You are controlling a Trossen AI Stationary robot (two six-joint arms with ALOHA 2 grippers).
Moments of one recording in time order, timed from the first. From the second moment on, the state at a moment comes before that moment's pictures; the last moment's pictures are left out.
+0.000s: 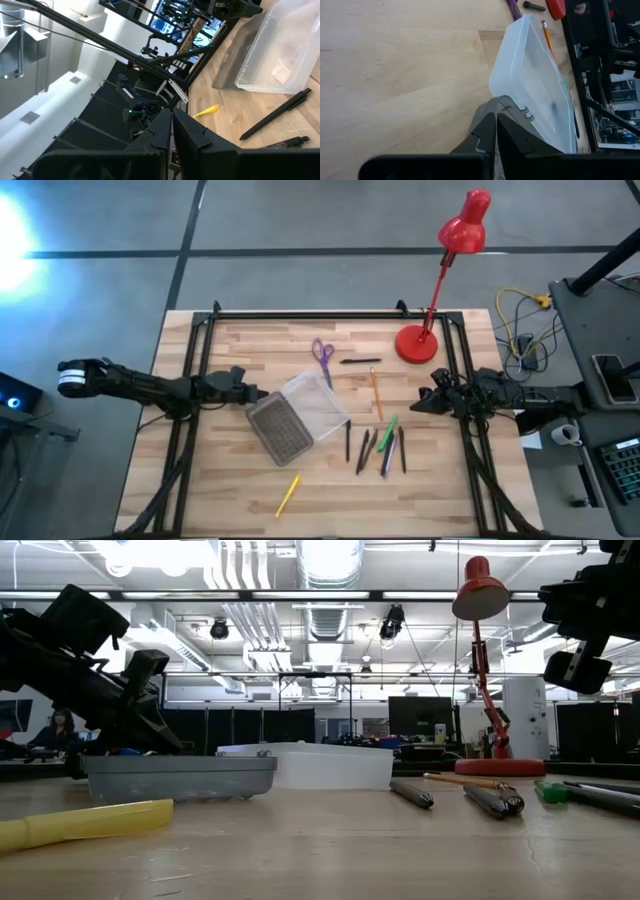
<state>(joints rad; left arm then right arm) 0.16 0.94 0.01 0.44 -0.08 -1.19 -0.03 0.02 0.01 0.08 -0.31 1.15</state>
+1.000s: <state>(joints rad) 0.16 0.94 0.01 0.44 -0.08 -1.19 -0.03 0.34 0.01 0.50 0.23 0.99</state>
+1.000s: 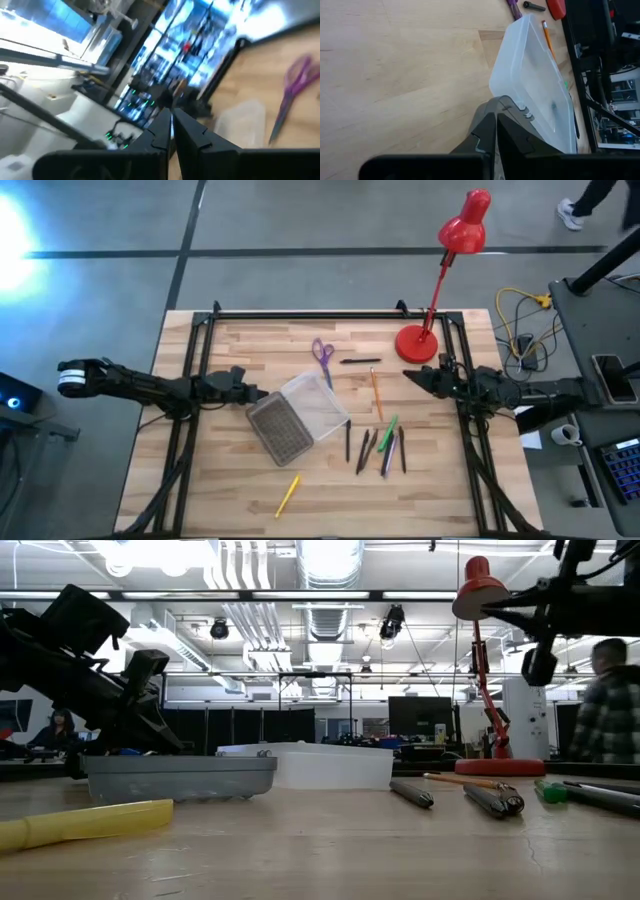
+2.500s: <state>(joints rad) 0.16 0.93 0.66 -0.29 -0.14 -0.77 -0.33 1.40 0.88 -0.12 0.13 0.91</state>
